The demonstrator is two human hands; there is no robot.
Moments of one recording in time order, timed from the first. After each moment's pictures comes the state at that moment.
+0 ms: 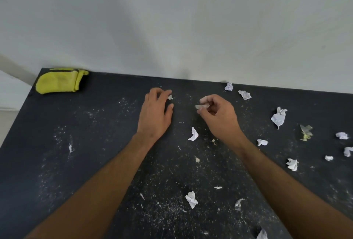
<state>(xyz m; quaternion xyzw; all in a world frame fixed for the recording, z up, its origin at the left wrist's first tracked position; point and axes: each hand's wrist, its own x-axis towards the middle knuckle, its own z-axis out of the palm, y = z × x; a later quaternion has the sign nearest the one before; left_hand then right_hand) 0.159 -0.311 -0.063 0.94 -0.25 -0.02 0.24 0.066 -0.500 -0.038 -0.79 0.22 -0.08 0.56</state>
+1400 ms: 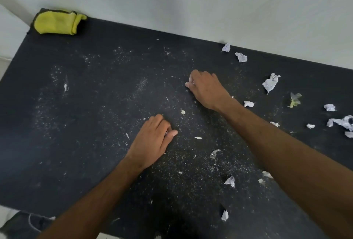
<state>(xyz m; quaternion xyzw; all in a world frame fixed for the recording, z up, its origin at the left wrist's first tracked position) -0.042 -0.269 -0.086 0.92 -0.31 -0.06 0.23 0.038 -0.511 -0.059 -0.98 -0.03 0.08 0.19</state>
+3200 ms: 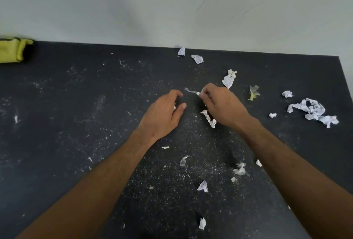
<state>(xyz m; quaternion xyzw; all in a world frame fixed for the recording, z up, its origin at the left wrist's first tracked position) 0.014 -0.419 -0.060 0.89 -0.32 -0.15 0.28 -0.052 -0.622 -0.043 -0.95 0.12 0.07 0.29</state>
